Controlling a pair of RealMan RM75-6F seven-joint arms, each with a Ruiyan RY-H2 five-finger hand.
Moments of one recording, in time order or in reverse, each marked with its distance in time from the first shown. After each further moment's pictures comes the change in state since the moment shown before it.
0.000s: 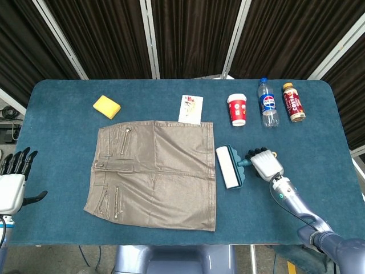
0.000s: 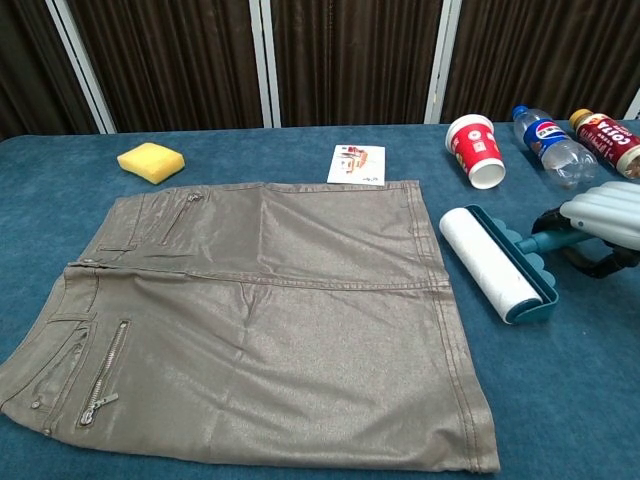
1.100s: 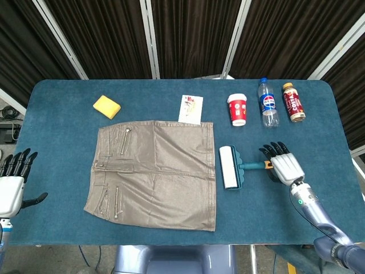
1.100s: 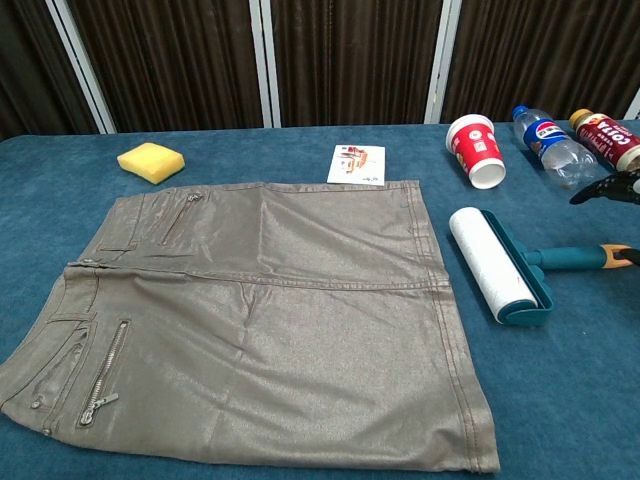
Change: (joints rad) left arm 0.015 0.019 0.010 -0.017 0.043 0.023 -0.026; right arm -0.106 0.197 0.082 -0.286 0.064 -0.032 -0.030
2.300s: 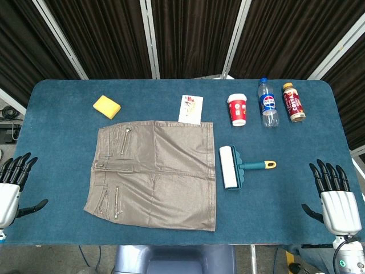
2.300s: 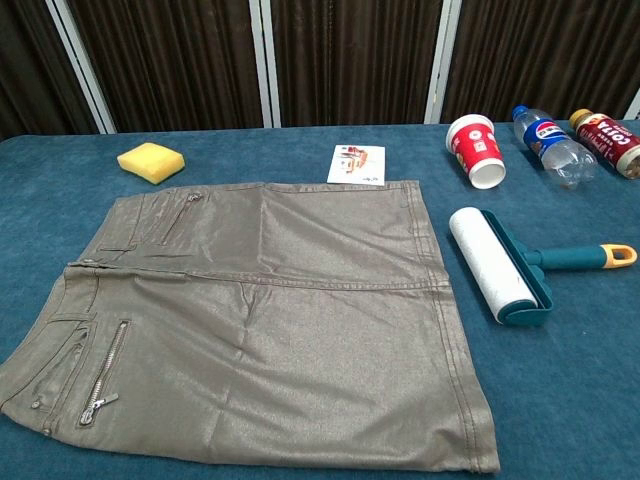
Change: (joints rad) left arm 0.041 0.080 0.050 -0.060 0.144 0.090 -0.117; right arm -0.444 0.323 -0.020 -0.679 -0.025 0.609 -0.358
